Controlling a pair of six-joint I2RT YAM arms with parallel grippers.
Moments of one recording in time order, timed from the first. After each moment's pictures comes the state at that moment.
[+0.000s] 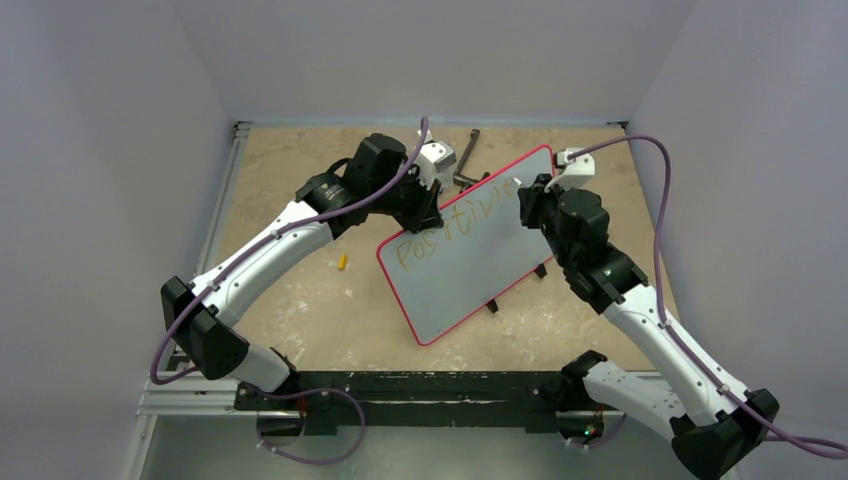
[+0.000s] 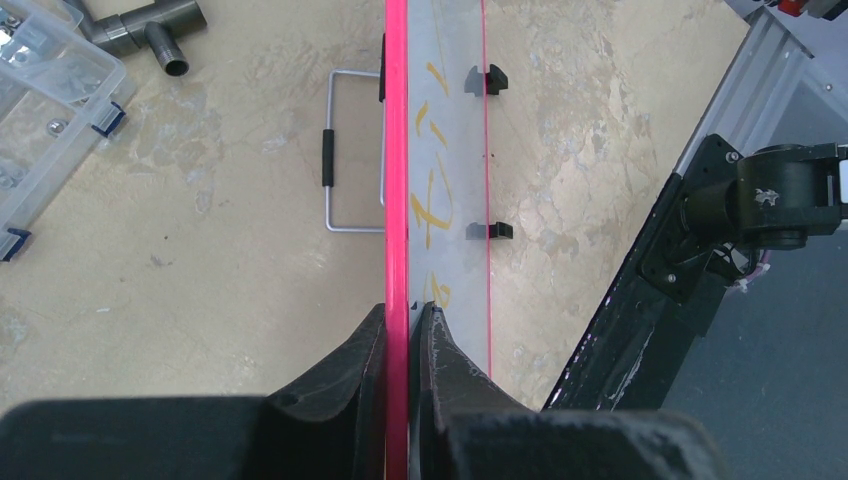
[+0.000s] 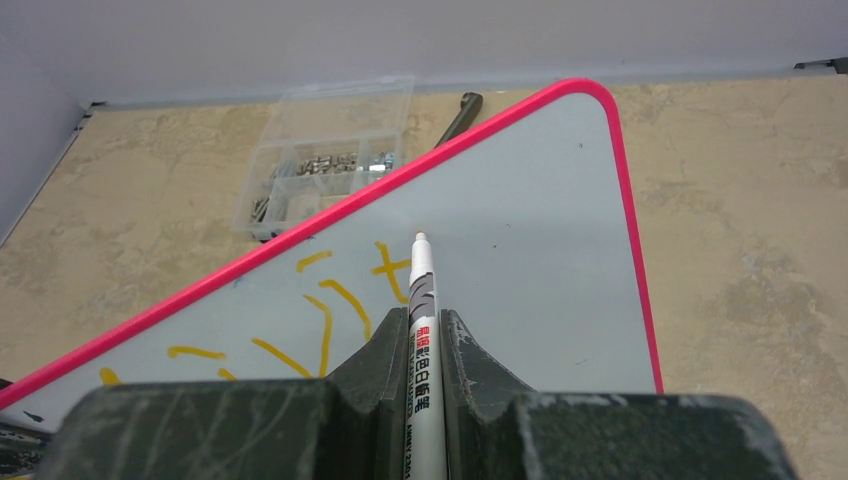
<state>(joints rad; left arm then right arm) -0.73 1.50 1.52 -0.67 0.33 -0.04 0.53 0.91 0.93 -0.22 0.38 0.27</state>
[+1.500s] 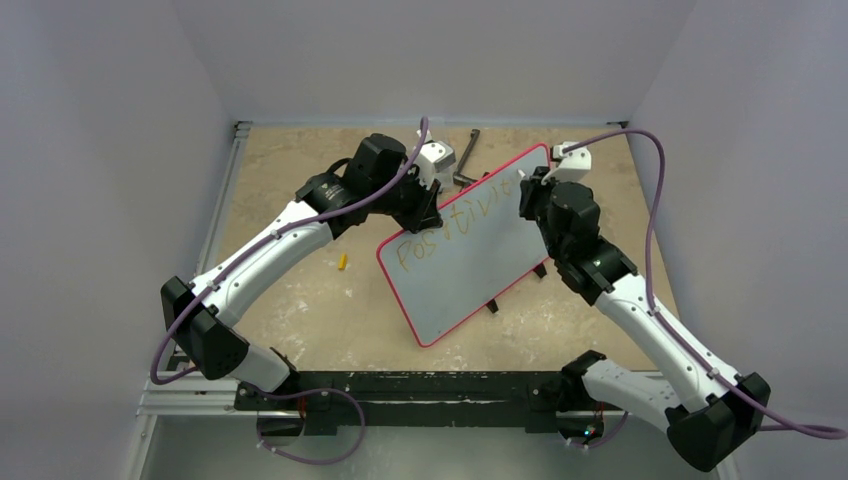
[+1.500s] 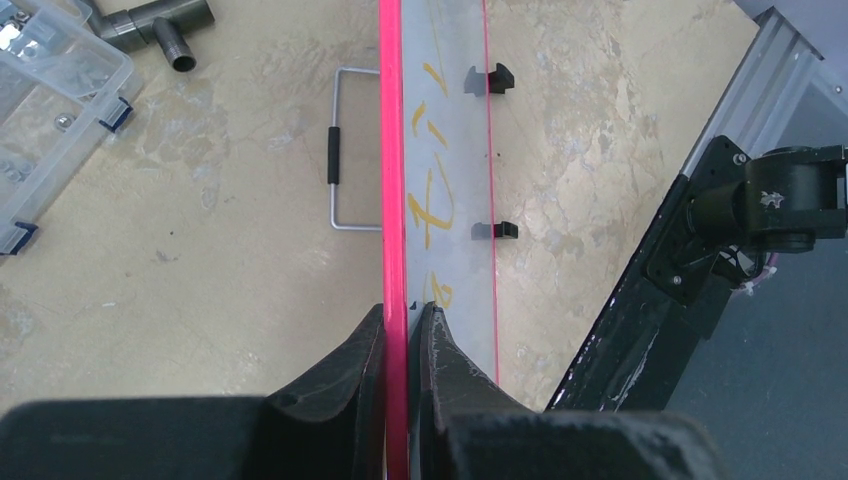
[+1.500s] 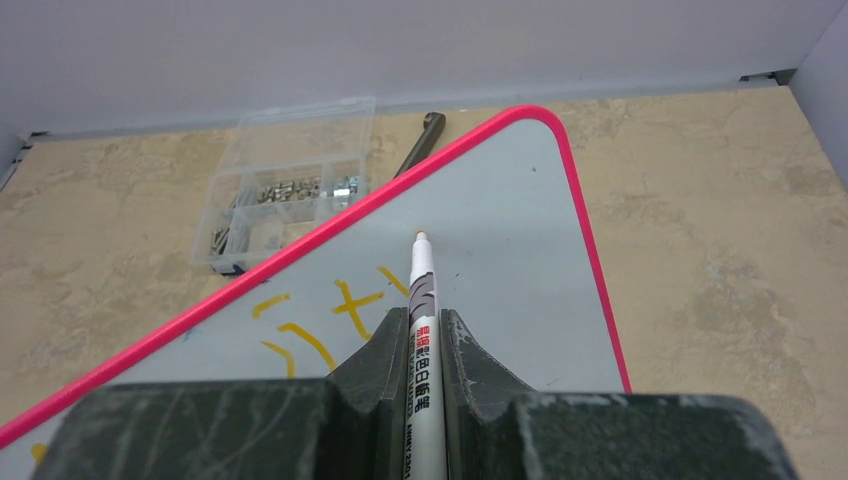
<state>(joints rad) -0.73 1.50 1.52 -0.67 0.32 -0.04 0.53 0.99 0.94 -0.15 0.46 0.25</state>
